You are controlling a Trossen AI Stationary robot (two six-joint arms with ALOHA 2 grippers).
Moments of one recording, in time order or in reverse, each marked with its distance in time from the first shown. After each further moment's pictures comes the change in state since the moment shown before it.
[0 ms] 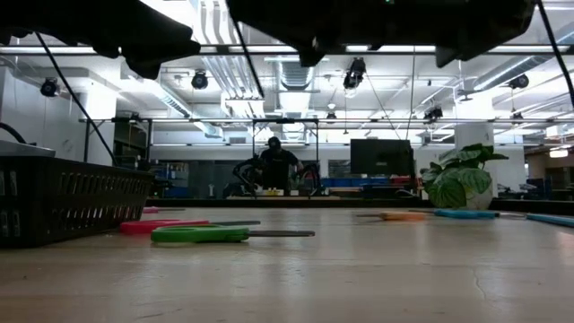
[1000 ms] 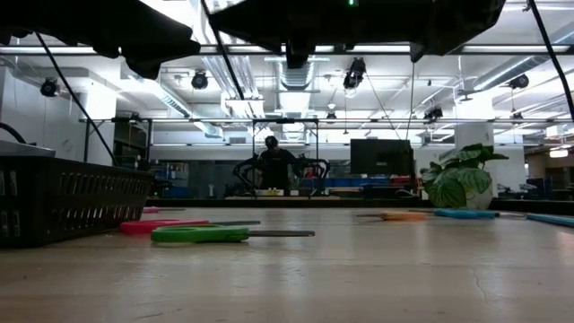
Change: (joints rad) left arm 0.000 0.000 0.000 0.000 0.000 0.000; right arm -0.042 0.044 0.110 -0.087 0.054 0.014
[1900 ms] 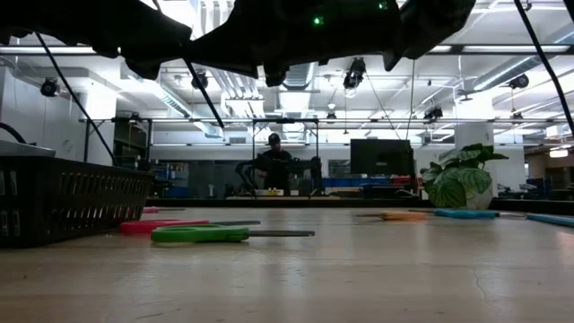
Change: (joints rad) left arm -0.001 0.000 0.000 -0.001 0.000 -0.007; right arm -0.024 0.104 0.138 -0.143 0.003 0.023
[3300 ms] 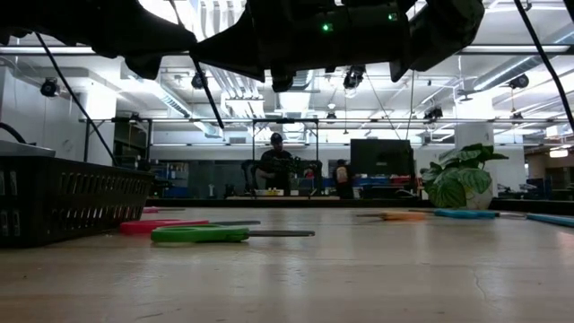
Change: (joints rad) left arm 0.000 0.000 0.000 -0.003 -0.003 0.002; right arm 0.002 0.002 -0.066 0.135 0.004 0.027
